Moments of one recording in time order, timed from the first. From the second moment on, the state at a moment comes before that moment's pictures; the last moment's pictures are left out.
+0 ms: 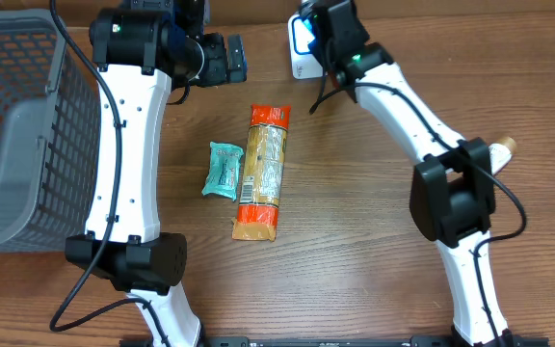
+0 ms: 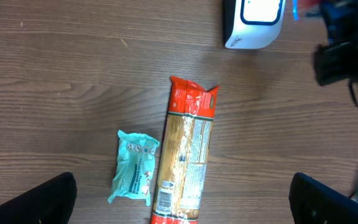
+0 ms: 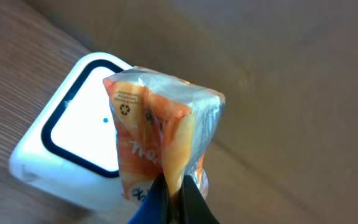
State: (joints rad) left arm -0.13 1.96 2.35 -1.47 0.07 -0.26; right arm 0.45 2.40 2.15 -0.38 0.35 -0.42
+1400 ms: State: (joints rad) left arm -0.13 1.96 2.35 -1.47 0.07 -0.26; right arm 0.00 1.98 1.87 -1.34 -0.01 0.52
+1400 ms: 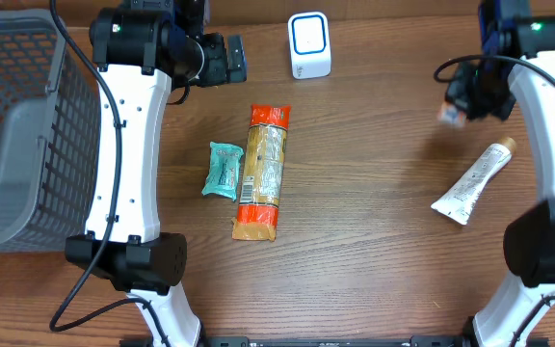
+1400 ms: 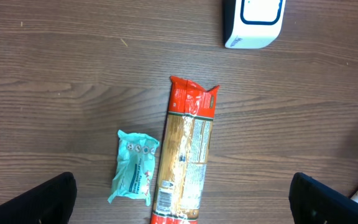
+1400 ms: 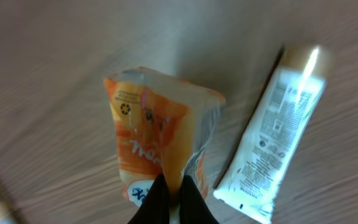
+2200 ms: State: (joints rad) left arm -0.13 1.96 2.35 -1.47 0.07 -0.26; right arm -0.08 2.00 1.69 -1.21 -0.32 0.36
